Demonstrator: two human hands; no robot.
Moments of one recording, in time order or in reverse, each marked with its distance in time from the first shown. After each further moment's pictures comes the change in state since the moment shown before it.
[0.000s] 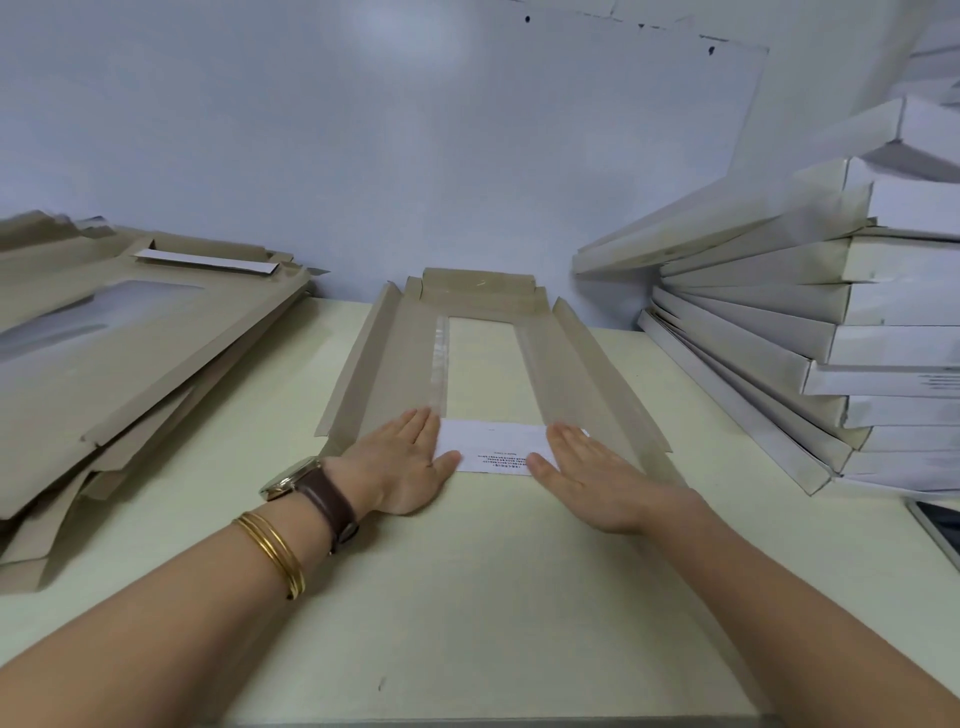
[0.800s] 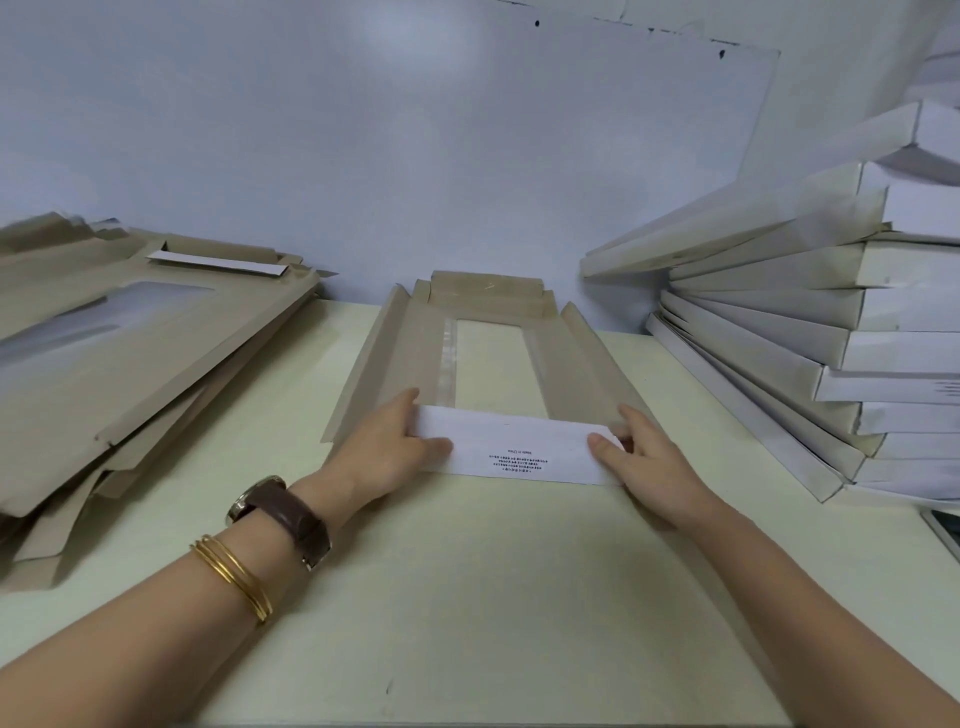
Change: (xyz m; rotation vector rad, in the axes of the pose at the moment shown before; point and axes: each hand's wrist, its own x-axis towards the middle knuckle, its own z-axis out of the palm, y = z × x) left_hand -0.017 -0.011 -0.007 -0.804 0.385 -0.092; right_hand -0.019 0.017 -0.017 0.668 0.374 0.170
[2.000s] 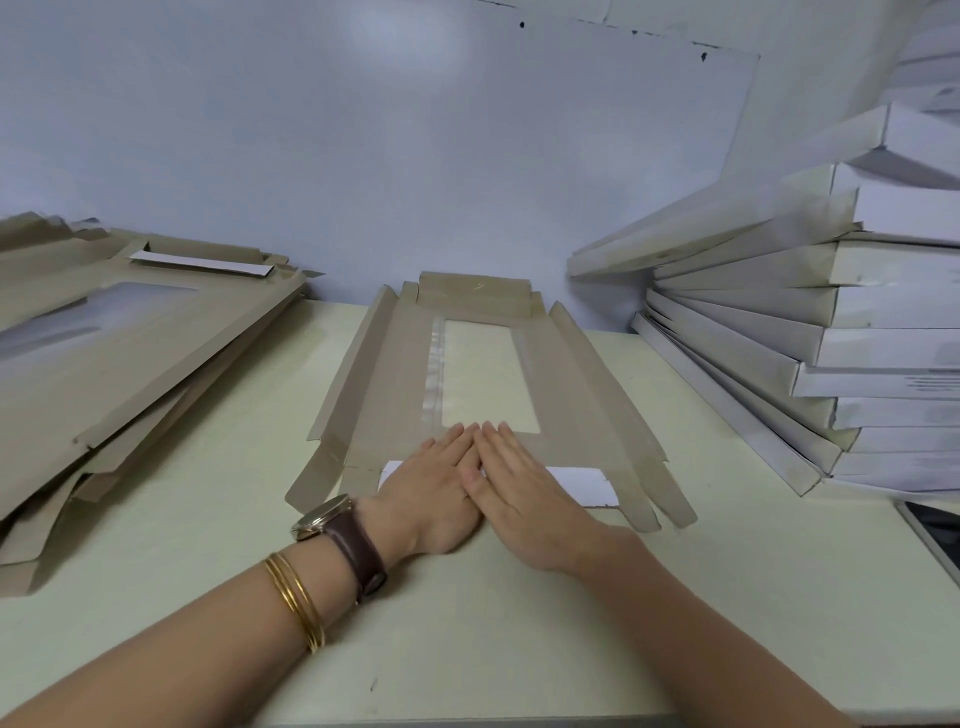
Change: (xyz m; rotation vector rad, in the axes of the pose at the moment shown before) left_hand -0.015 0.017 0.055 0.689 -0.300 0.371; right_hand -0.032 -0.042 0.081 -0.434 -0.281 -0.403
